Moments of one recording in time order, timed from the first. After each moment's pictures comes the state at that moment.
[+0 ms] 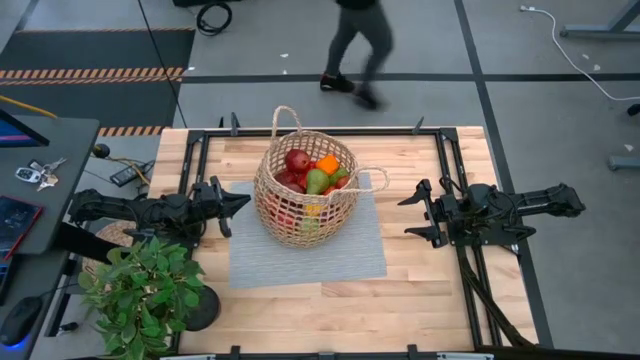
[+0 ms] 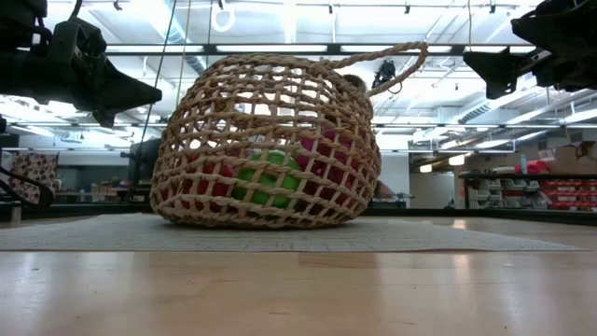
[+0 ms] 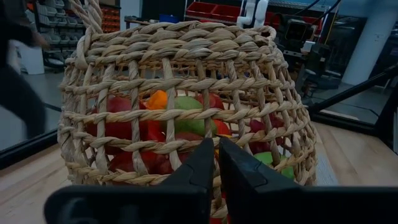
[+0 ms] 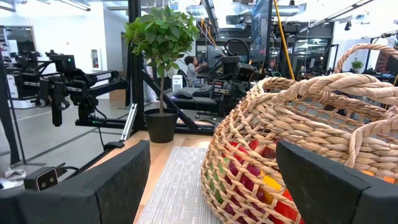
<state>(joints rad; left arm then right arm) -0.14 0.11 0.01 0.08 -0.49 -0.17 0.08 0.13 0.01 0.25 -0.07 -0.03</state>
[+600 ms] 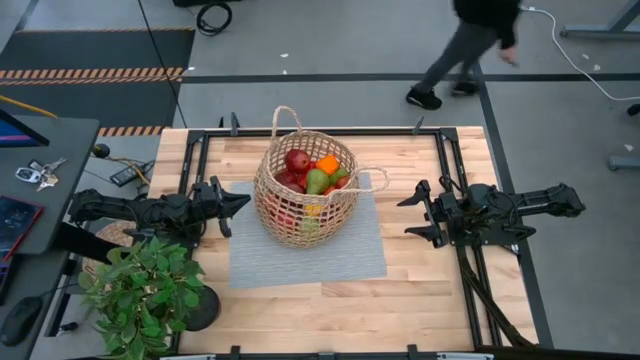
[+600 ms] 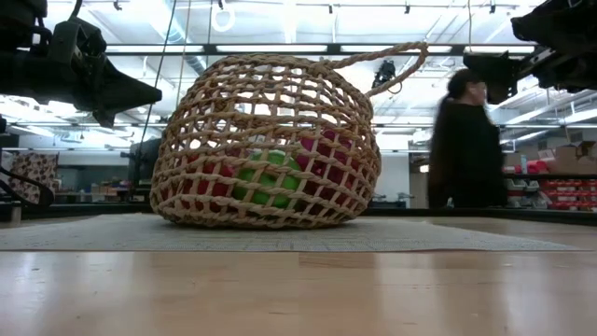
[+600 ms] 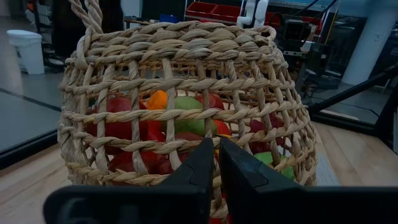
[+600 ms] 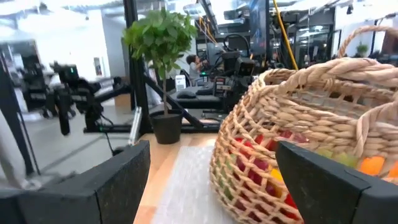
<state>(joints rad) -0.14 0.11 0.01 0.08 -0.49 -0.17 0.08 0.13 0.01 0.25 -0.07 0.06</state>
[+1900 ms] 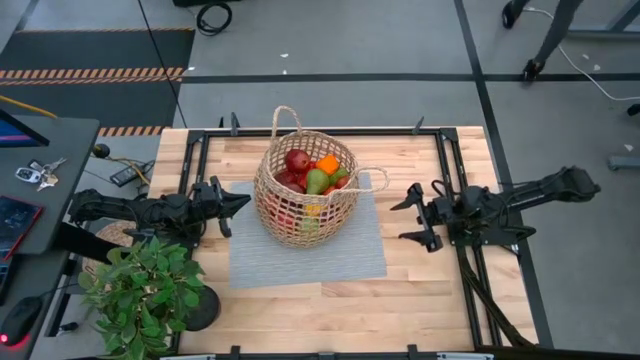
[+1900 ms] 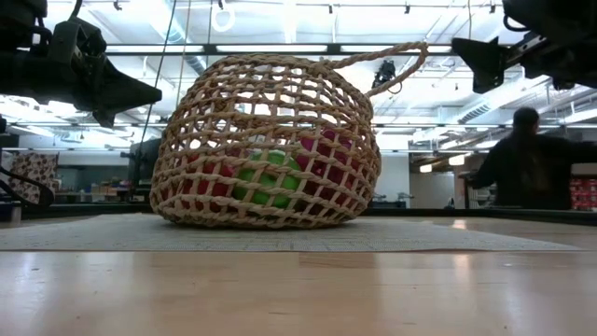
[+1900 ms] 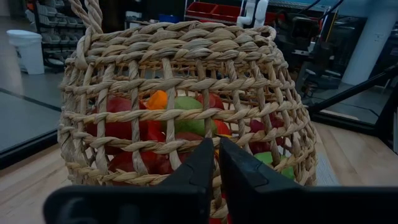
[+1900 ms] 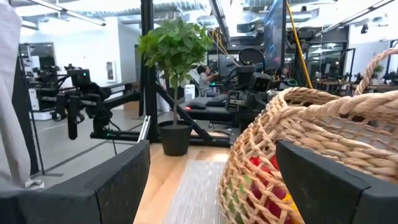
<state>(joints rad) -0.14 0.11 0.01 0.08 -0.49 -0.17 0.13 0.53 0.01 0.70 -0.07 0.00</state>
